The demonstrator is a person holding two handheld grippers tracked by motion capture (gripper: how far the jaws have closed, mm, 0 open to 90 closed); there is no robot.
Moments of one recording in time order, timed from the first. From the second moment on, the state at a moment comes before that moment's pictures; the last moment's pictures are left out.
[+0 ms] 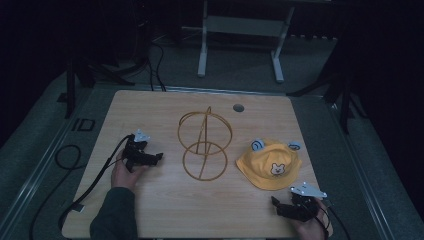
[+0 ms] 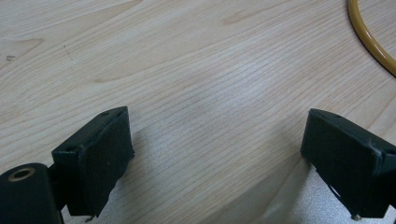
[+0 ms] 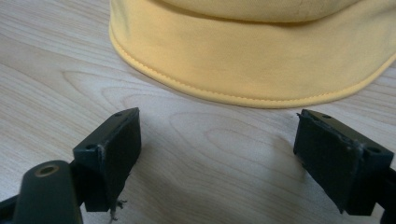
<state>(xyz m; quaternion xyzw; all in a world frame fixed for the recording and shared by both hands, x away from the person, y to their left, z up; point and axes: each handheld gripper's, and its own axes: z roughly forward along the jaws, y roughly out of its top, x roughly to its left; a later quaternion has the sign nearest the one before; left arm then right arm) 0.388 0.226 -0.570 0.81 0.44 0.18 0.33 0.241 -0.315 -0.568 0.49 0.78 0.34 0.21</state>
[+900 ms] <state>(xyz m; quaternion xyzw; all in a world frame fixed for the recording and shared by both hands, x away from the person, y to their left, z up) 0.388 0.227 -0.570 0.81 0.45 0.18 0.33 0.243 -0.312 -0.552 0.45 0.82 0.31 0.19</state>
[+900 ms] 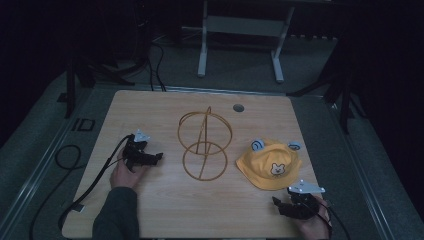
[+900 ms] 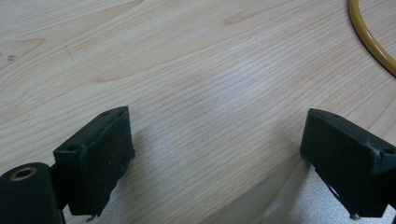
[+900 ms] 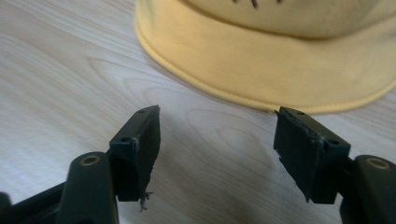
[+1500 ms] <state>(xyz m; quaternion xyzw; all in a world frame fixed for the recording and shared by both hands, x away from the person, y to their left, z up) 0.388 0.226 -0.570 0.81 0.45 0.18 0.33 0.245 -0.303 -0.514 0.38 0.85 0.32 0.16</state>
